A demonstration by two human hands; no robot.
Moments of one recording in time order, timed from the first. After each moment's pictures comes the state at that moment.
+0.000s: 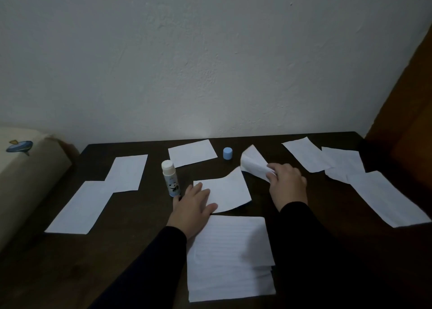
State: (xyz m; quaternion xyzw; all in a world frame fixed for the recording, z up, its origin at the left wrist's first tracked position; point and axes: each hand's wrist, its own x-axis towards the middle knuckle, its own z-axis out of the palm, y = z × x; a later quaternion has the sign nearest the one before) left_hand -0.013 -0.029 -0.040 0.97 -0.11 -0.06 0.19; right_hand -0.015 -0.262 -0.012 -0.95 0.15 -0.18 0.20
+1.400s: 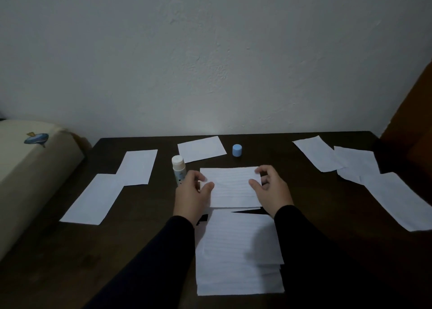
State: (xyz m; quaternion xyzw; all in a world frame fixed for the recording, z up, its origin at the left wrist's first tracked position) left_hand -0.022 -0.033 -0.013 0.84 0.08 0.05 0.53; right_hand -0.018 -0.222 -0.021 -0.85 0.12 -0.06 0.51
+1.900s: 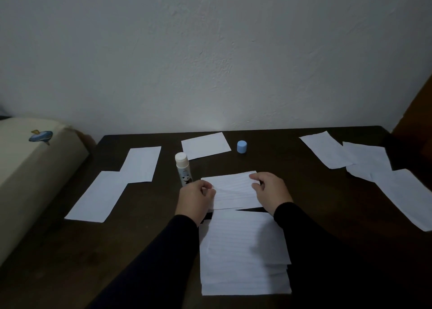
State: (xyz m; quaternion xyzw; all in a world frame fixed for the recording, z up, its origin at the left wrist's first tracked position) left_hand -0.014 -0.026 -0.032 0.90 0.09 0.00 0.43; right_hand -0.004 -0.214 -0.036 -0.92 0.07 0.00 0.38
